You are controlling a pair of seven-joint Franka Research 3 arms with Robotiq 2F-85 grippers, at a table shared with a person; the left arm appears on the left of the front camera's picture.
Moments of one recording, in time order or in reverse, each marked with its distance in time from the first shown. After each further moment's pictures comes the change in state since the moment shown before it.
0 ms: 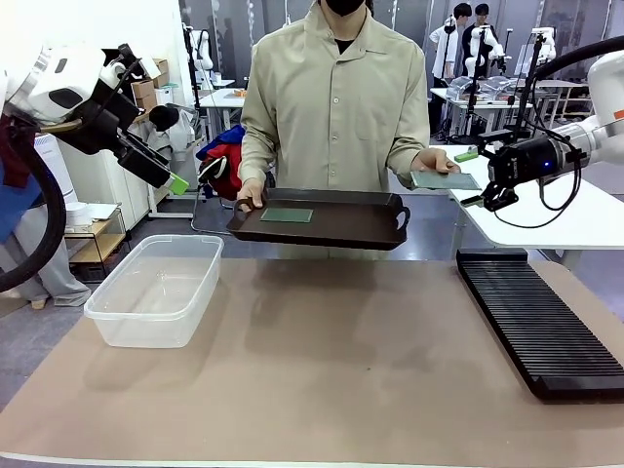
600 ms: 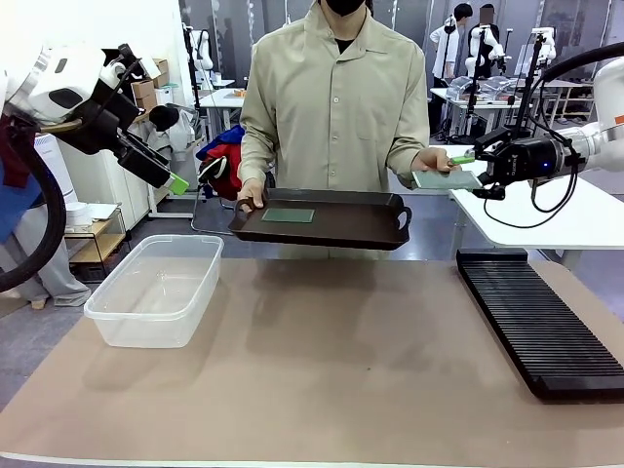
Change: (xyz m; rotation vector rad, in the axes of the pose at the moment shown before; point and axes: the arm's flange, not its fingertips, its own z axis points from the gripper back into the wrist) left arm 0.000 0.000 0.000 0.000 0.000 0.000; right arm -0.001 0.000 -0.002 0.135 0.033 0.061
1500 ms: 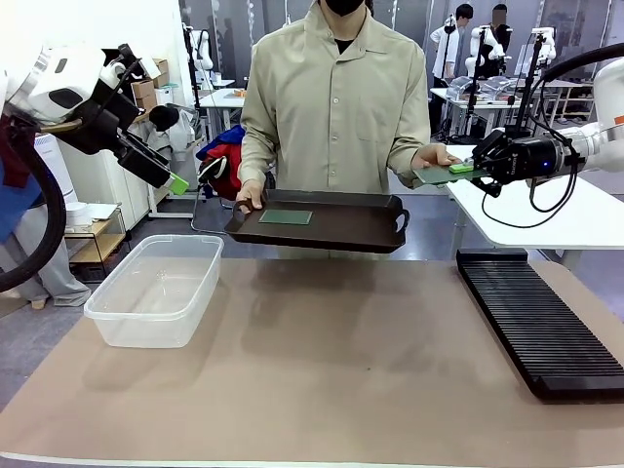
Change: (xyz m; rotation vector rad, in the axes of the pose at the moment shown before) left arm 0.000 0.000 0.000 0.000 0.000 0.000; right arm 0.000 0.002 -0.002 0.021 0.022 0.003
